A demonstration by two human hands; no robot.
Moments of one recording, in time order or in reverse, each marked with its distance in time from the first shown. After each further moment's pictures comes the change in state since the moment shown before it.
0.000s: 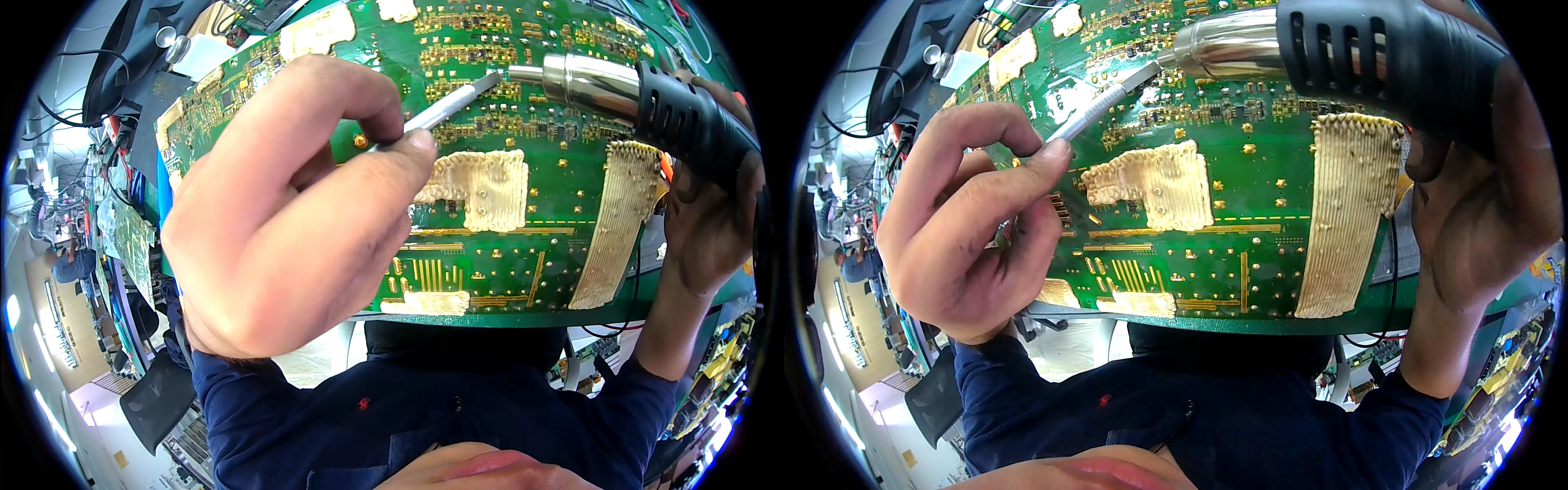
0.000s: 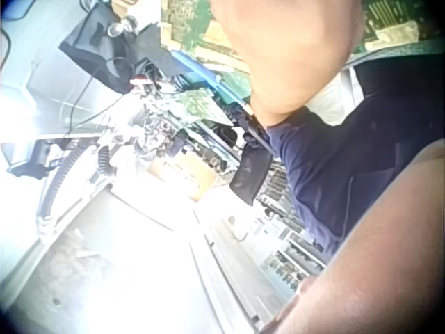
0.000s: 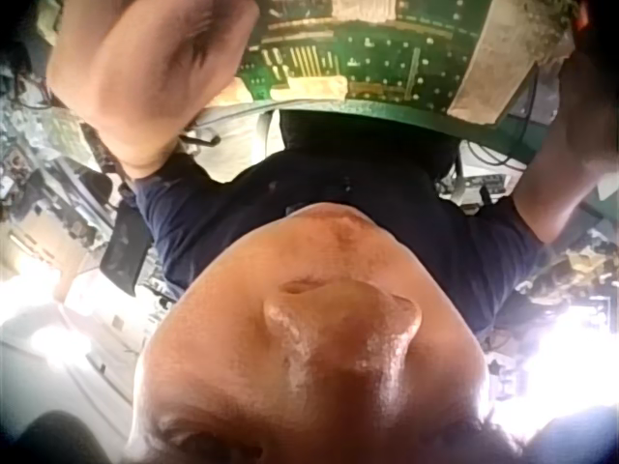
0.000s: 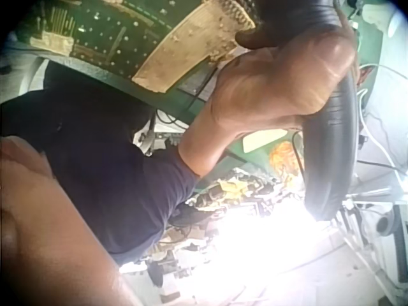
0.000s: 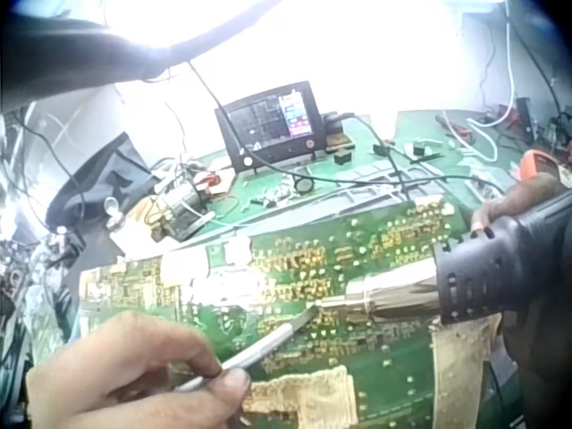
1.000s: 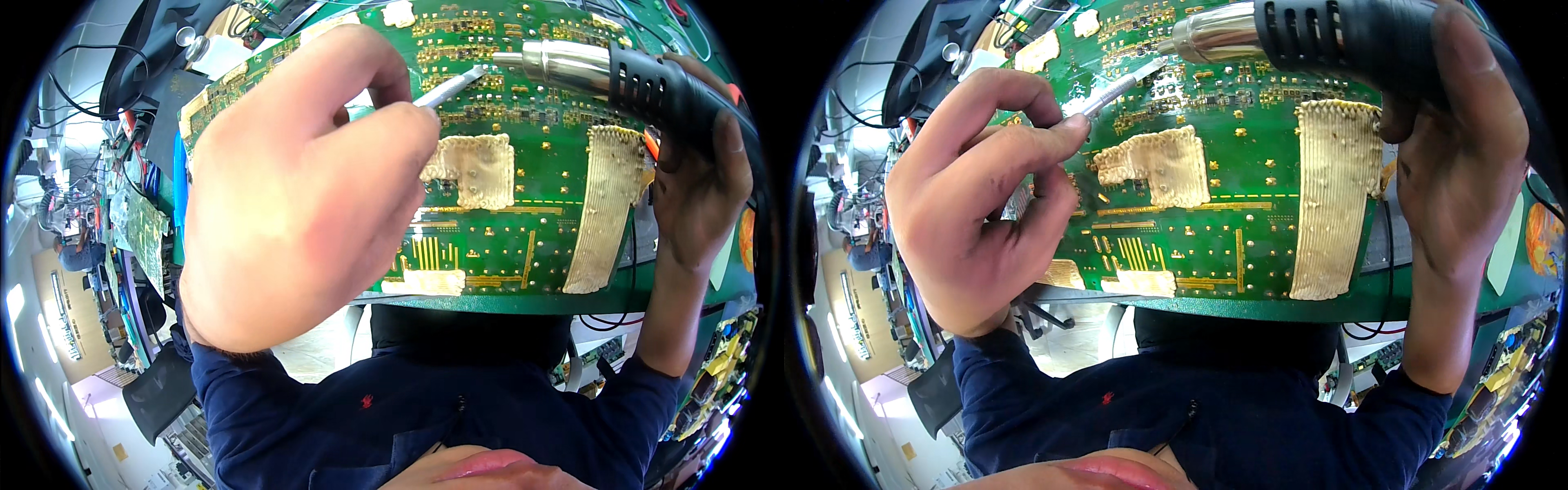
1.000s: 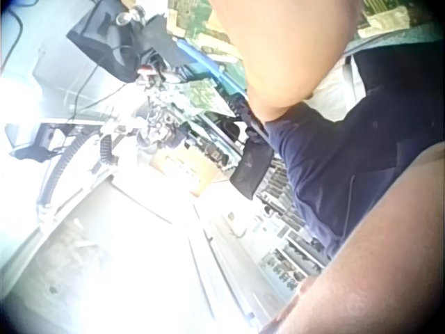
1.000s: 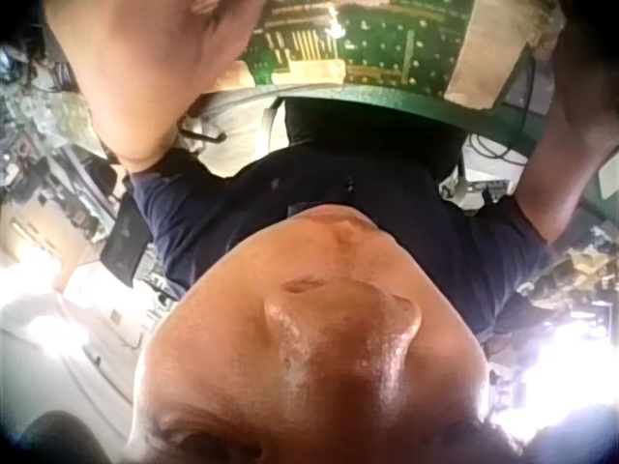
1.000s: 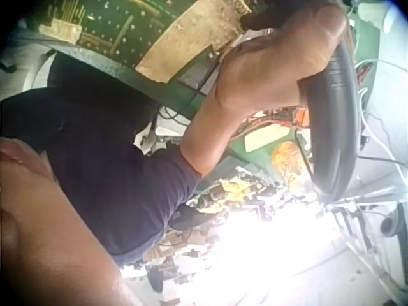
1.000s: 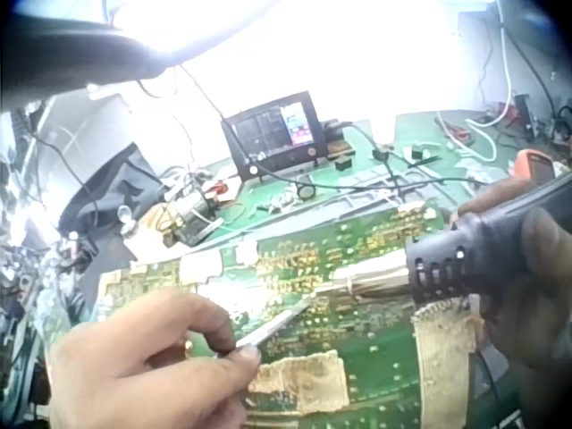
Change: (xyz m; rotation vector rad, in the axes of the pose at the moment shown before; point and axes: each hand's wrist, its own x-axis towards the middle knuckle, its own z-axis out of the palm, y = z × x) left_hand 0.020 0.026 -0.017 0.162 -0.210 -0.124; right_hand 0.009 0.008 0.014 0.001 -0.011 0.091
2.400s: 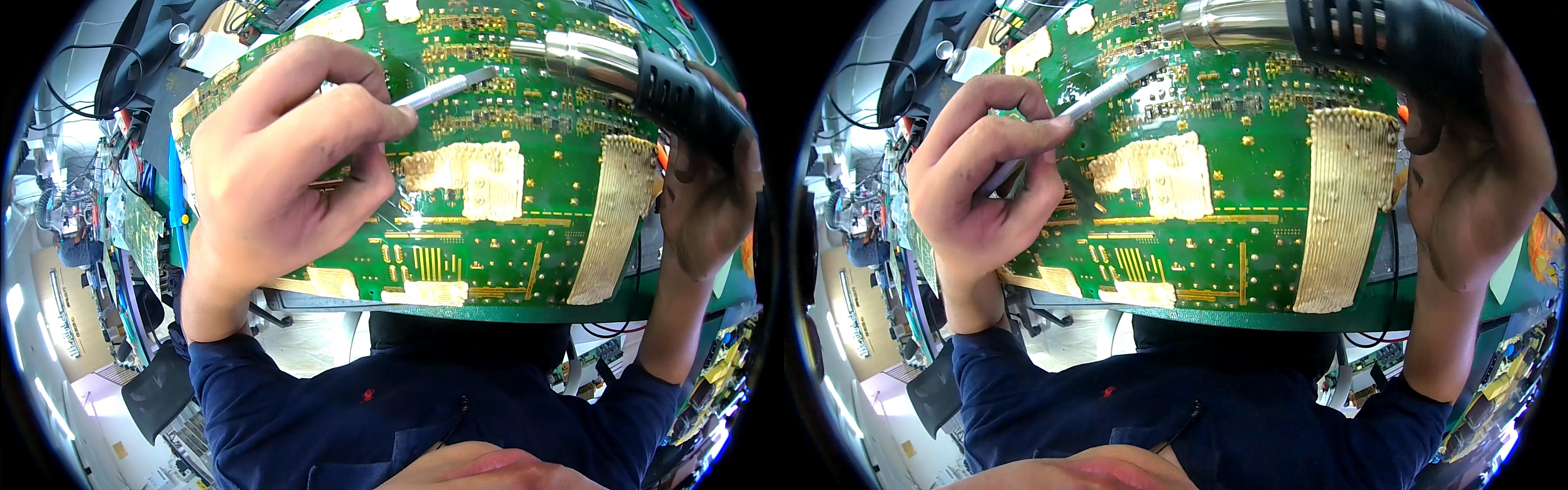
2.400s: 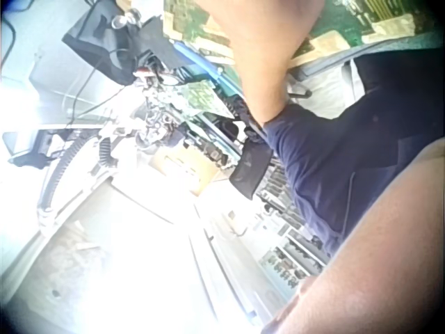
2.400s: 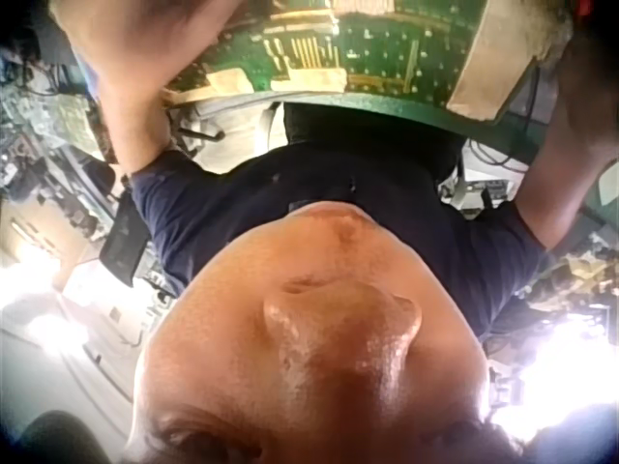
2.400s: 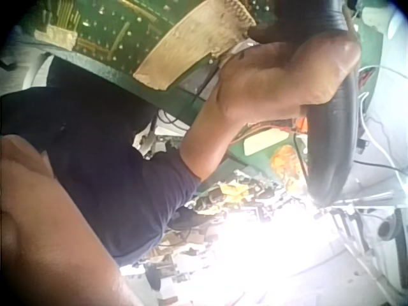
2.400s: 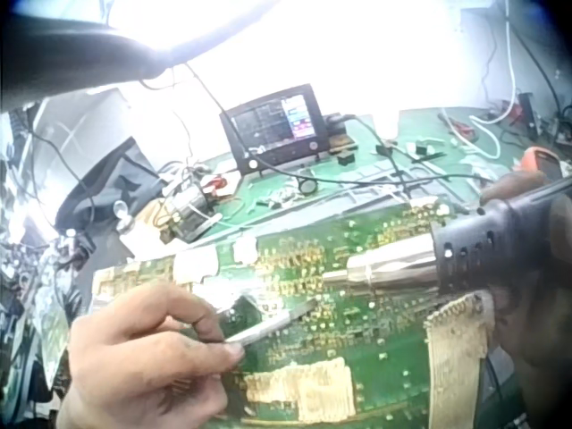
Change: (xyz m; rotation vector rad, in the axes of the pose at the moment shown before) left_hand -0.007 -0.044 0.023 -0.158 0.113 0.146; right_hand 0.001 0.004 -0.020 -0.015 0.065 -0.119
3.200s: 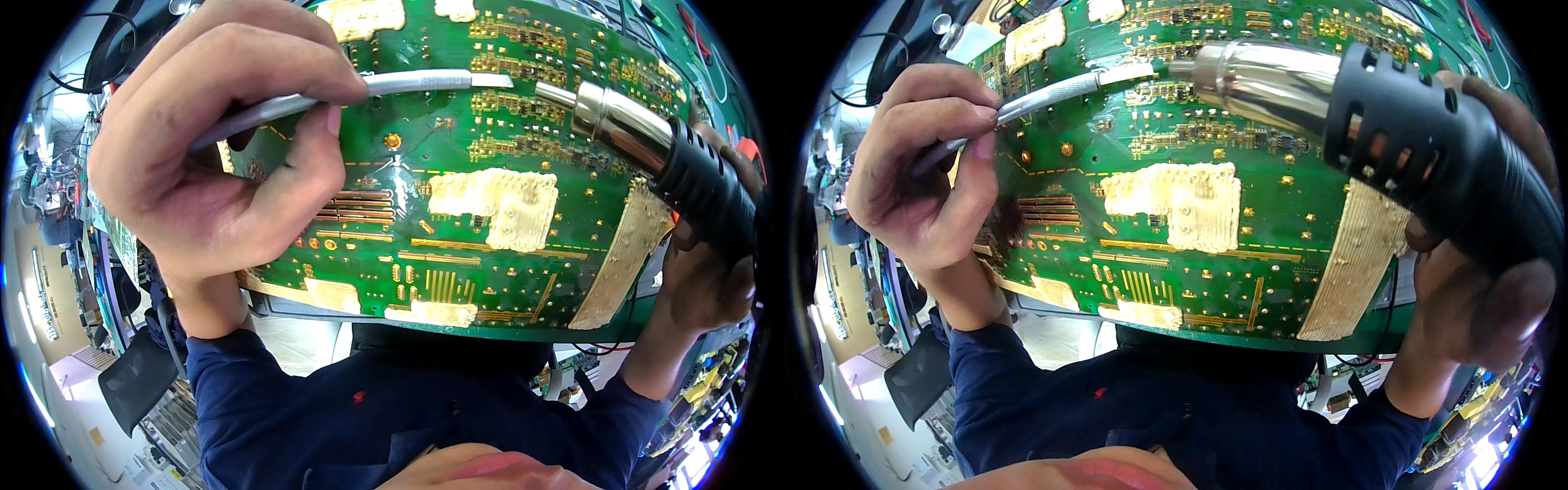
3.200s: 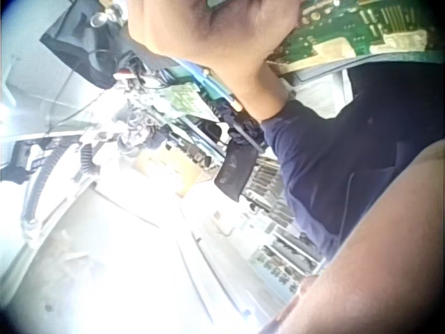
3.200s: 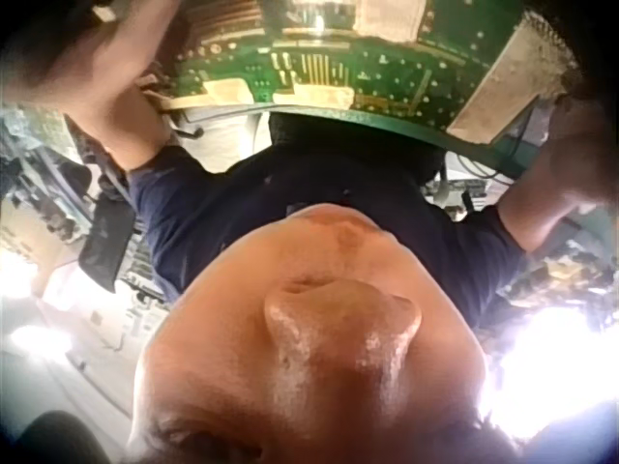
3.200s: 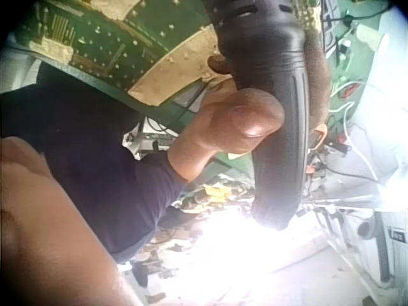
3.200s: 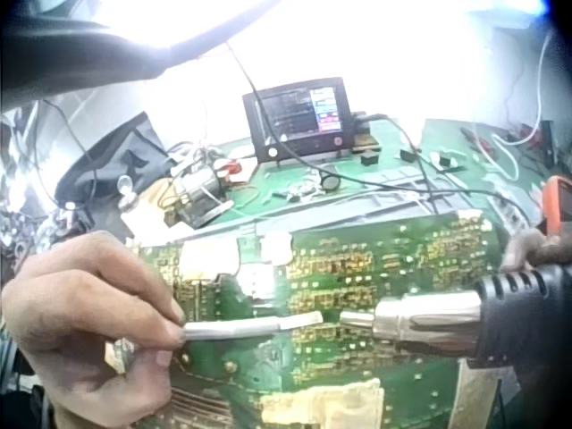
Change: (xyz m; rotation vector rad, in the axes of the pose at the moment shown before) left_hand -0.018 -0.030 -0.019 -0.123 0.148 -0.014; right_hand -0.015 -0.006 0.010 -0.274 -0.144 -0.099
